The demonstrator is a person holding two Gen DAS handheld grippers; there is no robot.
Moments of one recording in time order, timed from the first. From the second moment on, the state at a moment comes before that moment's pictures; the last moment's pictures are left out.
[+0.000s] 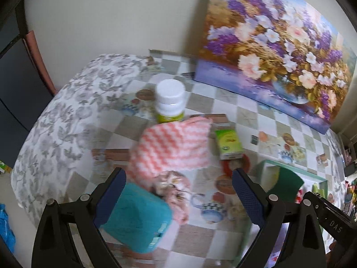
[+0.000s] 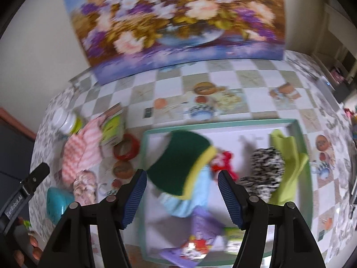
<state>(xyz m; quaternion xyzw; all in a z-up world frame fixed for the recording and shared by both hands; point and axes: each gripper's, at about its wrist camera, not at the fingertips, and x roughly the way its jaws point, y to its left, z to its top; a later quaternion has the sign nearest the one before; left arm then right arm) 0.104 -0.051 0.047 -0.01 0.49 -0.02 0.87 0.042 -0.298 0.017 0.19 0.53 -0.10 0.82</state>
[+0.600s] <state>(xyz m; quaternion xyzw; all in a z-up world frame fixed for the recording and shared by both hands) 0.129 0.028 0.034 -0.06 0.52 -0.03 0.85 0.081 -0.208 -0.013 0.17 0.56 0.00 0.81</state>
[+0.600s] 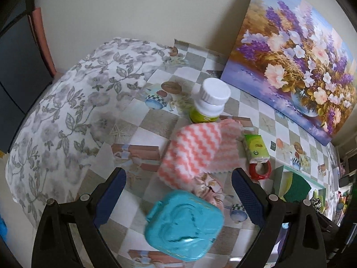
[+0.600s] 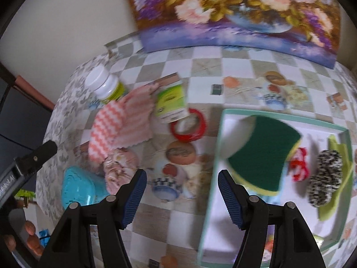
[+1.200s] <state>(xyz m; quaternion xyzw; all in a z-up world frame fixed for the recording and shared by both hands) 0.176 0.067 -0.019 -0.06 0.60 -0.03 0.80 0.117 -0.154 -0.073 0.18 0.60 0.06 0.78</state>
